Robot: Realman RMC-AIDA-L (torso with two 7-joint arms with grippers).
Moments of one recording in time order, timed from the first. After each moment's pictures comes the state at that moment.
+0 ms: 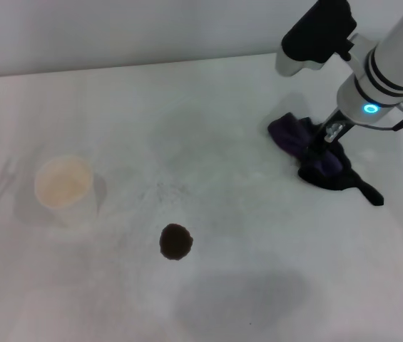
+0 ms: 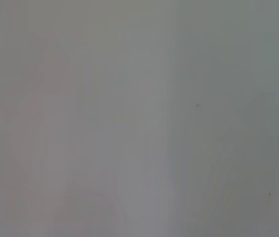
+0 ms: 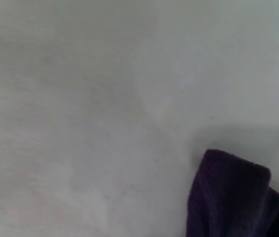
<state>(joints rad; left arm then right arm) -0.29 -2.07 0.95 0.14 -2.41 -1.39 2.83 0.78 2.02 -1.45 -0.87 0.39 1.22 -0.56</state>
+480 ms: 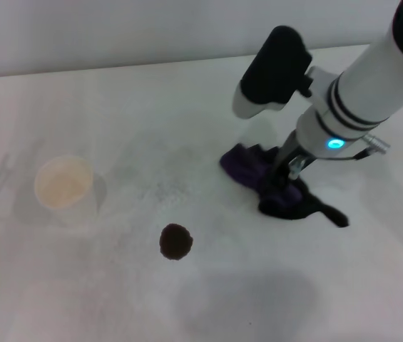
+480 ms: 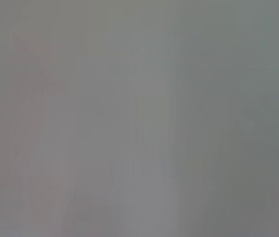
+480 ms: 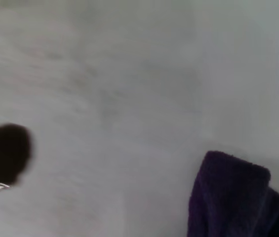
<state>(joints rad) -0.30 -2.07 0.95 0.16 -2.42 -1.35 2.83 0.68 2.03 -1.71 -1.08 0.56 1.24 -0.54</state>
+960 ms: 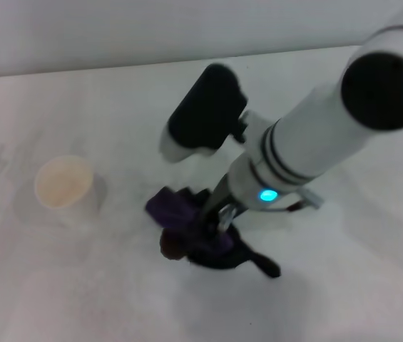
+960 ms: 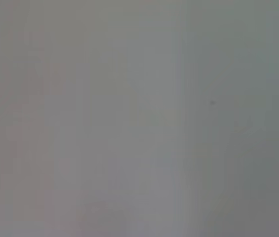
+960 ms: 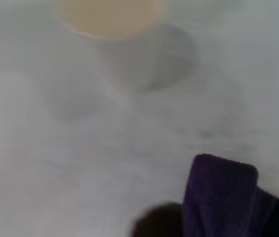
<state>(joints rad) -0.30 -2.07 0.95 0.22 -2.42 -1.30 2.83 0.66 2.03 -2.02 -1.26 0.71 1.15 -0.24</state>
